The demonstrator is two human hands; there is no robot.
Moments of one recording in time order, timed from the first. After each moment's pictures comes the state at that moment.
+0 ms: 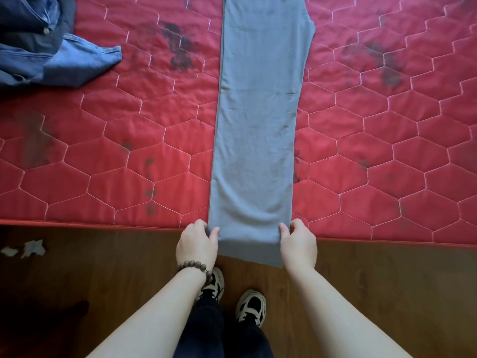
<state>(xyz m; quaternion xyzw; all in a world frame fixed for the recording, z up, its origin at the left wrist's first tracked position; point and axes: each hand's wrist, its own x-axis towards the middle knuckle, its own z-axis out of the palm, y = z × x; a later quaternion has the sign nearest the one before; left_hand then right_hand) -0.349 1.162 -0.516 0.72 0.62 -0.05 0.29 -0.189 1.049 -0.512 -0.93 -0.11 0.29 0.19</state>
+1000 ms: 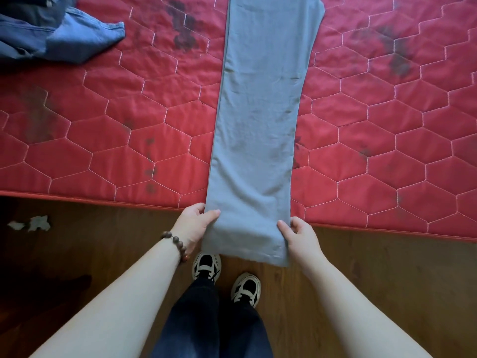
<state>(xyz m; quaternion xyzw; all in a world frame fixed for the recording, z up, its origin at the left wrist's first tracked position) -0.361 1.171 -0.508 0.43 0.58 0.01 0.70 -0.178 1.012 -0.495 -0.82 -0.11 0.47 0.32</state>
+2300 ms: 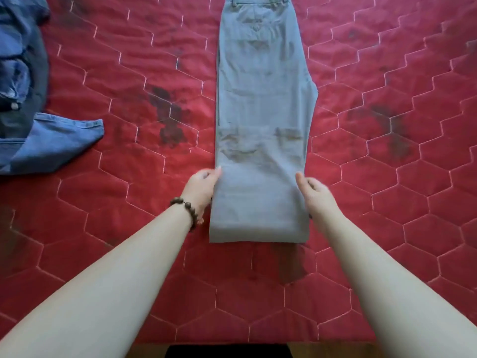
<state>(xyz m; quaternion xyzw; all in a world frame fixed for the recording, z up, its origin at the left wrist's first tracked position) -0.161 1.436 -0.497 0.53 0.54 0.06 0.65 0.020 1.272 -0.472 -0.85 -0.11 0.38 0.36</state>
